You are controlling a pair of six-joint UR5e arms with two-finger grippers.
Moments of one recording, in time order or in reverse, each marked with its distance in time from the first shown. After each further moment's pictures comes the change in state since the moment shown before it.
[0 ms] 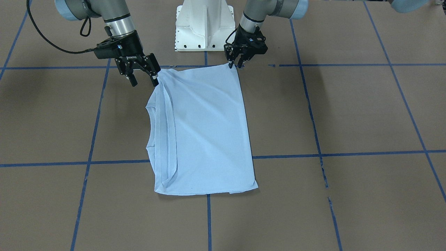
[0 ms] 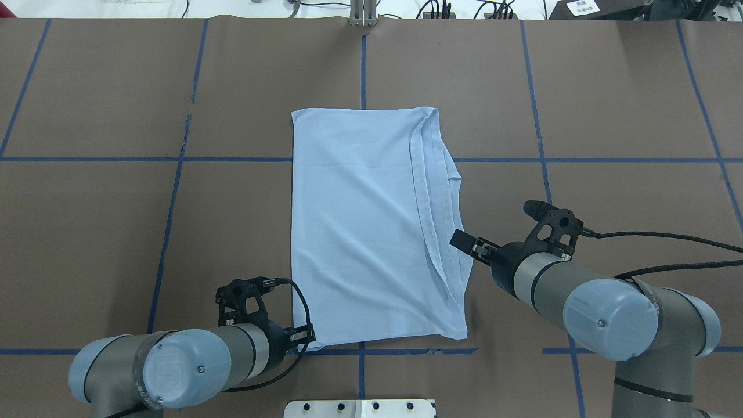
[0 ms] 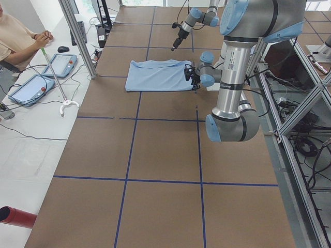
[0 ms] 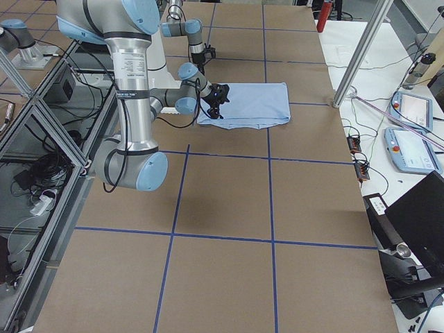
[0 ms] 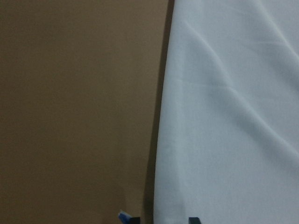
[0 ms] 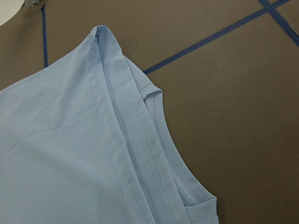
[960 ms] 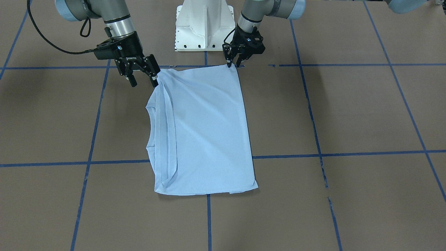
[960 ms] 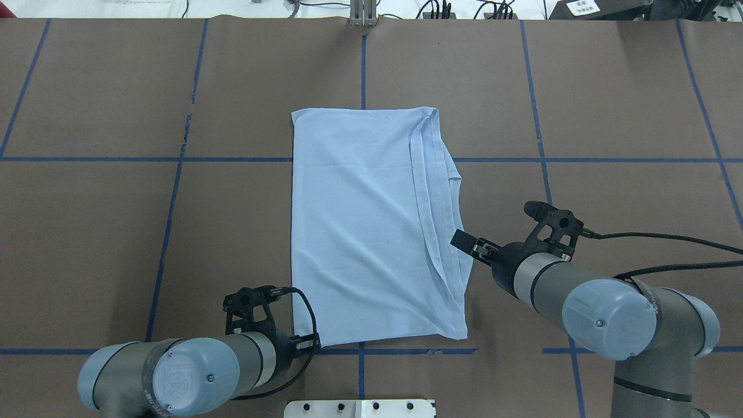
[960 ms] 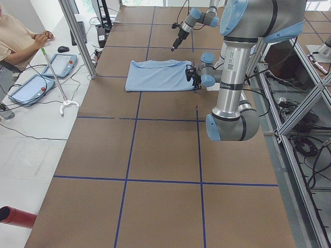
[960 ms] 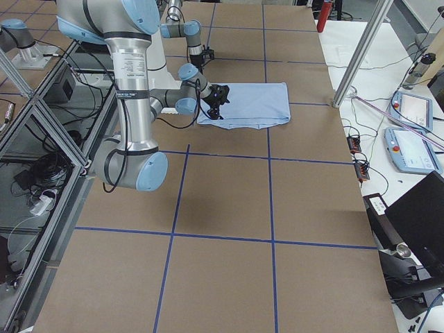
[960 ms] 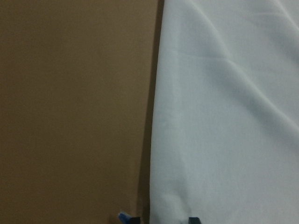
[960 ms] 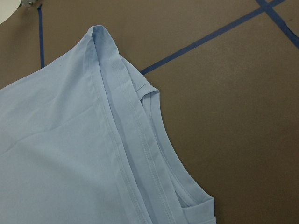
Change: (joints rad) left arm 0.011 -0.009 0.016 -0.001 0.000 0.000; right arm 0.000 0.000 -0.006 0.001 -0.001 0.005
